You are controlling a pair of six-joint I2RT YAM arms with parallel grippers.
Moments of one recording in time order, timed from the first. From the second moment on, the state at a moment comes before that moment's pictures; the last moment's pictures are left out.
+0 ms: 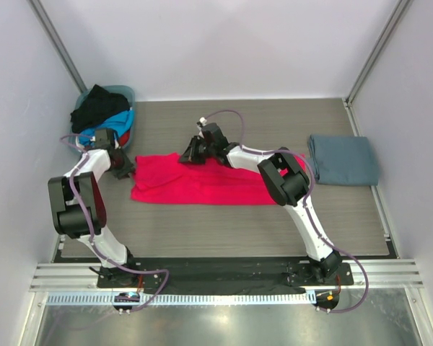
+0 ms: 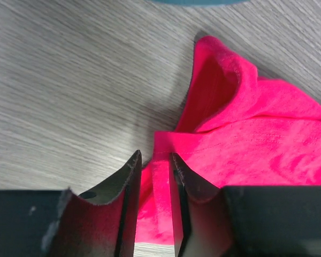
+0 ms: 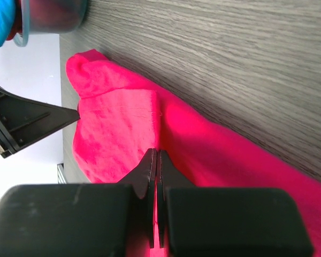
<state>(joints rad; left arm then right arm) 0.18 1.70 1.09 -0.48 0.06 -0.42 0.68 2.40 1.74 0.12 -0.40 0.87</state>
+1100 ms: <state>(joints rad) 0.18 1.45 0.98 -0.47 0.14 -0.44 0.69 2.26 1.60 0.12 -0.42 0.86</state>
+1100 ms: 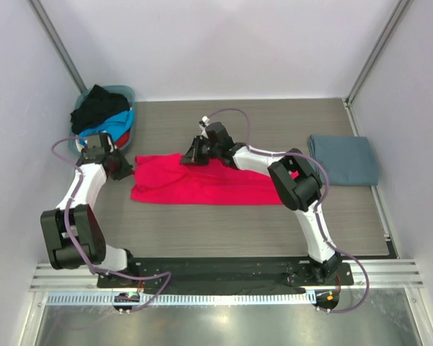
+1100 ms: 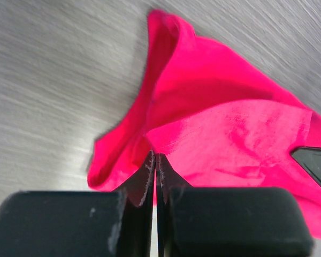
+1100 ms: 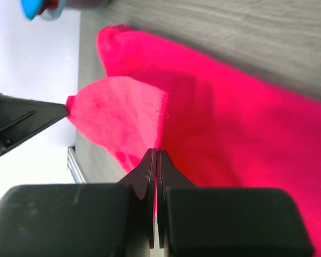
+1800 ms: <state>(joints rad) 0.17 1.26 0.87 -0.67 0.27 -0.43 0.76 2.03 1.24 0.15 -0.43 0.84</state>
